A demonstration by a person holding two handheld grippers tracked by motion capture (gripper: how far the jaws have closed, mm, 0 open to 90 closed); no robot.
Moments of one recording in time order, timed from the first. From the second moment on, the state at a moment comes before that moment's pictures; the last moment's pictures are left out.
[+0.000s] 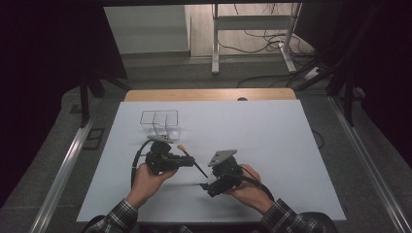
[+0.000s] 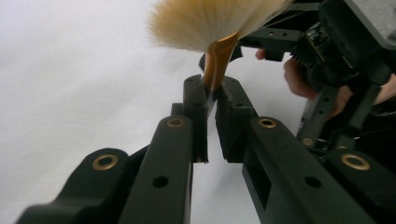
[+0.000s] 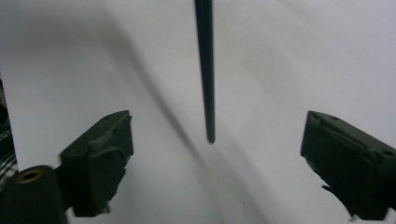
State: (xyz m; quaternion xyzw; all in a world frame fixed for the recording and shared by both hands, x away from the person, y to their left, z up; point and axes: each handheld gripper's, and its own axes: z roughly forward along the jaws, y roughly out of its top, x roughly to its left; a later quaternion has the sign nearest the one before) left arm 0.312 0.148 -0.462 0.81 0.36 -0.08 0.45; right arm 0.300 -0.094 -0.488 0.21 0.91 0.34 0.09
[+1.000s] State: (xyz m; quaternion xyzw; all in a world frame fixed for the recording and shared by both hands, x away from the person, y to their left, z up) left arm 0.308 0.169 -0.455 0.81 0.38 0.00 0.44; right arm 0.310 -0.115 -0.487 0.22 0.92 0.32 0.07
